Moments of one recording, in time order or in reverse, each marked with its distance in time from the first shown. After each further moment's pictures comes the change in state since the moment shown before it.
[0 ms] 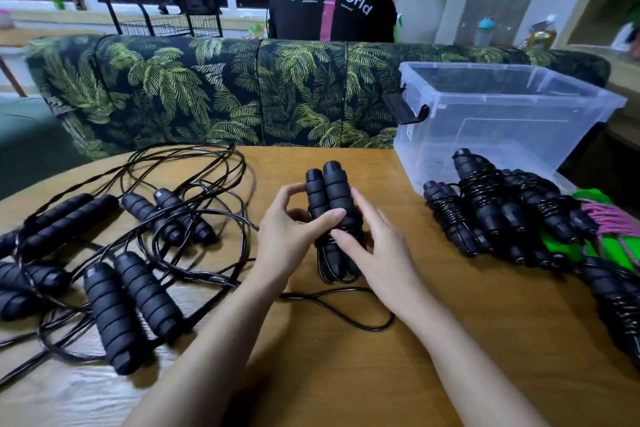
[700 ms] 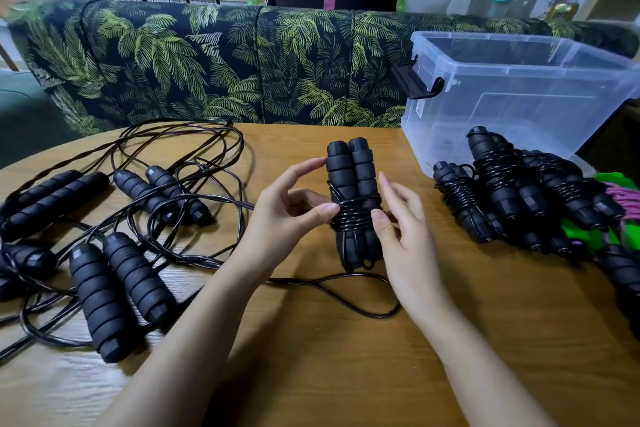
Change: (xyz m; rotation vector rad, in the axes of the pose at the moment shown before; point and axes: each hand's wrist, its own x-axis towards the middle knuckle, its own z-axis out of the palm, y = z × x) left_hand -0.004 0.003 -0.016 -0.225 -0.303 0.095; right_hand -0.010 0.018 0.001 0.126 0.159 0.003
